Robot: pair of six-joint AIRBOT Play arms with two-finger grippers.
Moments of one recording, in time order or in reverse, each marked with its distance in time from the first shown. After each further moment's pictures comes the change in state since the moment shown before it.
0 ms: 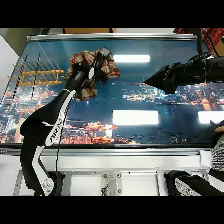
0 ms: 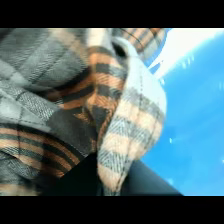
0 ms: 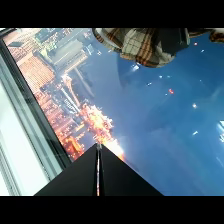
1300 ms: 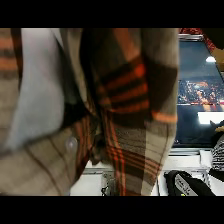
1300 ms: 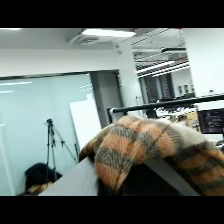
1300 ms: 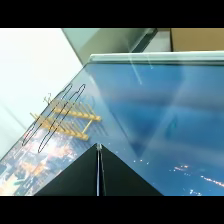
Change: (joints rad) left arm -0.425 0.917 0.132 0.006 0.285 -0.079; right arm -0.340 0.128 0.083 0.227 -0.277 0.246
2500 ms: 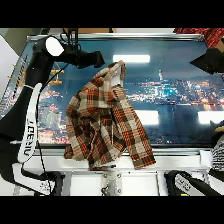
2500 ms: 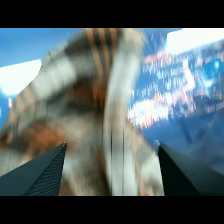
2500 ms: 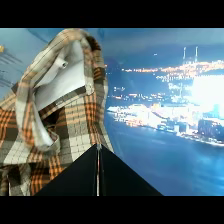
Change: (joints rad) left arm 0.540 -0.622 -0.139 -0.488 -0.617 -0.134; right arm -0.016 -0.132 -0.013 -0.427 0.178 0.225
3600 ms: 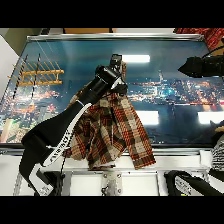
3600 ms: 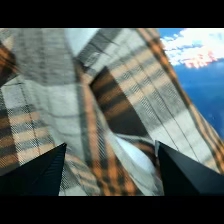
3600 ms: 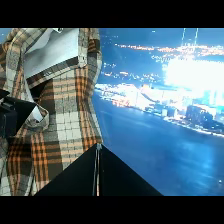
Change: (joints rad) left arm -0.401 -0.184 -0.010 0.610 -0.095 -0.519; right arm 0.181 -0.001 0.000 -0.194 0.006 0.023
